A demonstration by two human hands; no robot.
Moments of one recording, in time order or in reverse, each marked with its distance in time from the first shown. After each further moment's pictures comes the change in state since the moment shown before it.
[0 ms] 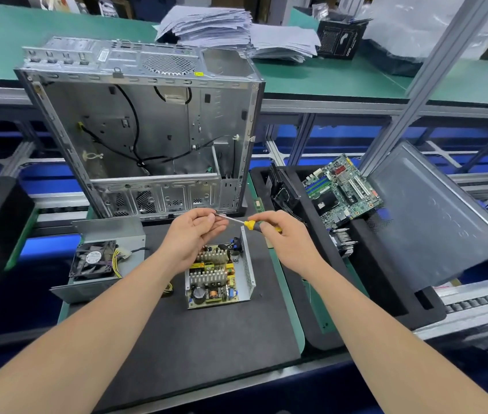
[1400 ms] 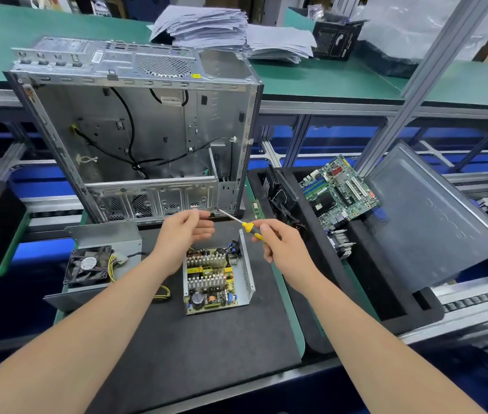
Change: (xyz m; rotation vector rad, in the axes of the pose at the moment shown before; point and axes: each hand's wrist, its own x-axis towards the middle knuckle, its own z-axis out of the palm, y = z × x) left_hand 0.007 0.009 -0.009 0.352 0.123 0.017; right_hand -0.009 -0.001 0.015 0.380 0.032 0.219
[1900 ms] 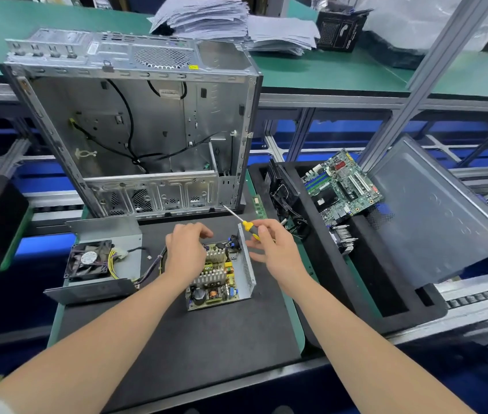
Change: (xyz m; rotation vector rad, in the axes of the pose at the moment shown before) left_hand -0.010 -0.042 0.013 1.043 0.213 0.290; right_hand -0.001 0.026 0.017 0.148 0.031 0.054
